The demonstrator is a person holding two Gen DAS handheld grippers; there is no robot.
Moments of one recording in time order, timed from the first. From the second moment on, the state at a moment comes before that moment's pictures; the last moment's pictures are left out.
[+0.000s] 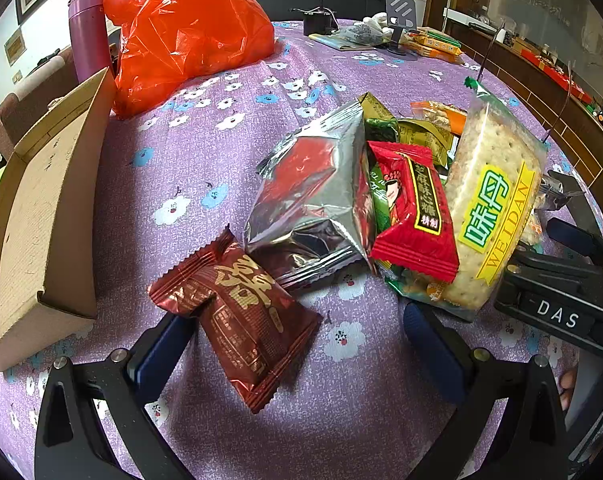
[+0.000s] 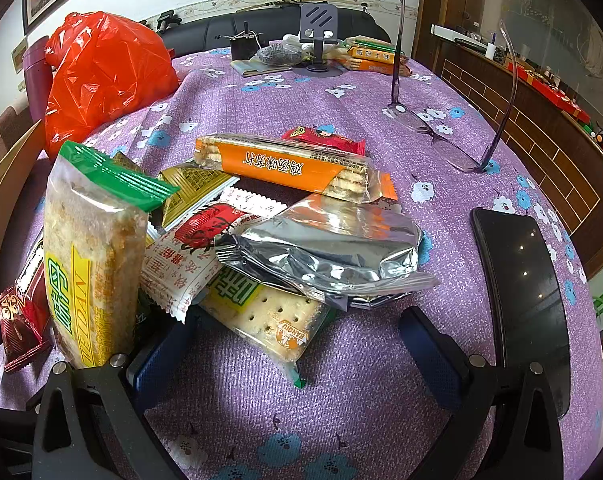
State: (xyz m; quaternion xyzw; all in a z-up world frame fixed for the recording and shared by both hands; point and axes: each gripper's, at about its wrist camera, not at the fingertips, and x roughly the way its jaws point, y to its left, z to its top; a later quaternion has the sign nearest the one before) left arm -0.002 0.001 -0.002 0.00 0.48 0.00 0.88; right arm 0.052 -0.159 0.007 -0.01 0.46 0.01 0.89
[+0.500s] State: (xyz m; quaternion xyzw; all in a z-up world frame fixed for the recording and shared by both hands) left arm -0.009 0.010 0.007 -0.01 0.49 -0.05 0.87; right arm 0.051 -0.158 0.007 -0.01 0.46 0.01 0.89
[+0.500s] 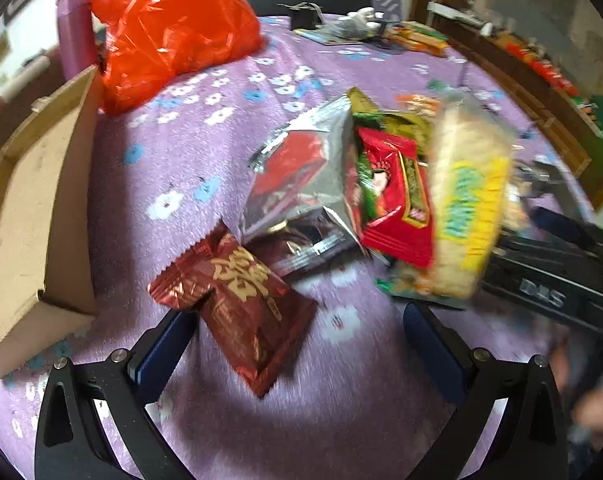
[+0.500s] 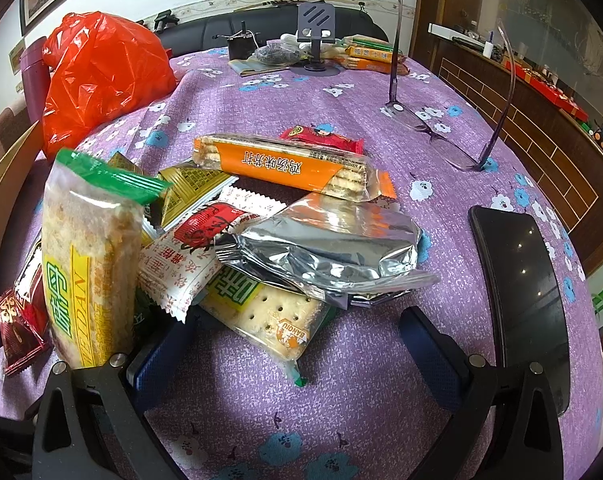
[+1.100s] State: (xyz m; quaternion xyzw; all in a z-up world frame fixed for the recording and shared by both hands) left arm -0.060 0.062 0.040 -0.07 0.47 -0.10 0.88; right arm 0.008 -0.181 0.048 0.08 0.40 0.09 0.91
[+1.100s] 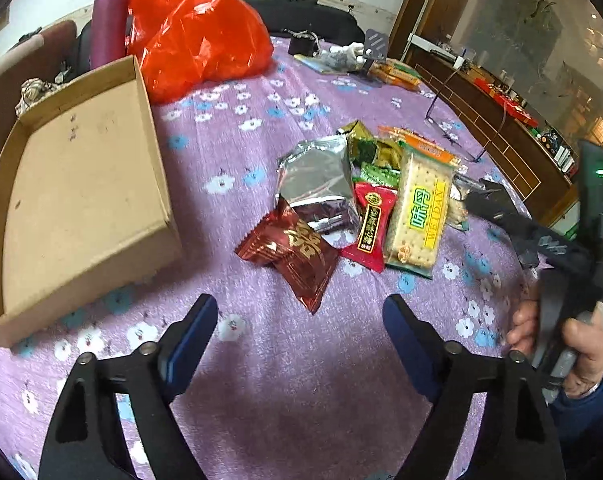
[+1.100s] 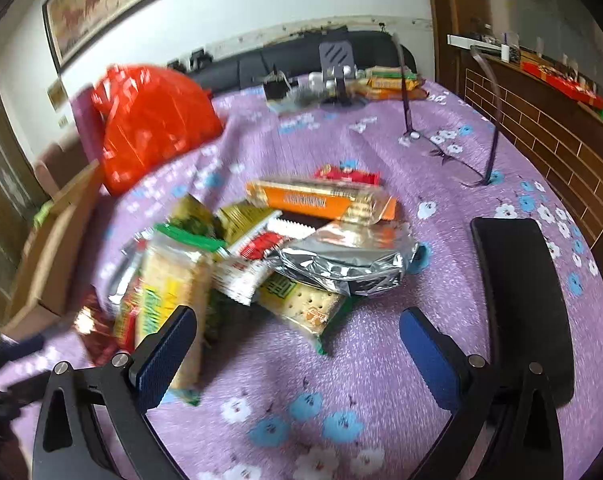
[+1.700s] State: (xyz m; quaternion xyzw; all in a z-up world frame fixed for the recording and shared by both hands) left arm -0.010 0.039 0.016 -0.04 0.48 -0.06 0.88; right arm -0.006 -0.167 0.066 0.16 0.40 0.19 0.88
